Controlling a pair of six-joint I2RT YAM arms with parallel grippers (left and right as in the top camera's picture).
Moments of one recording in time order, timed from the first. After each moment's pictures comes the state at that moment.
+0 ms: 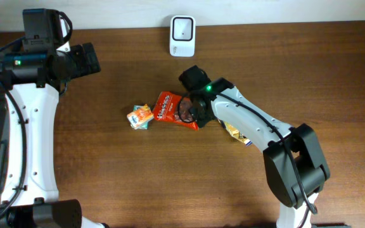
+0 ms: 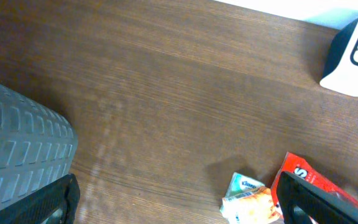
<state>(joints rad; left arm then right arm) 0.05 1.69 1.87 -1.12 -0.12 -0.18 0.55 1.99 1.50 -0.87 0.40 0.04</state>
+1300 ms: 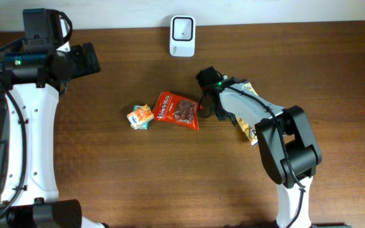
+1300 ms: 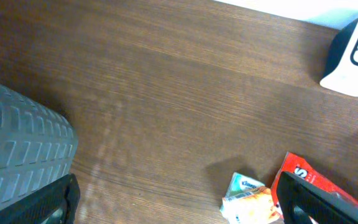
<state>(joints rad) 0.05 1.69 1.87 -1.12 -0.12 -0.18 0.42 2.14 1.48 -0.80 0.53 0.08</state>
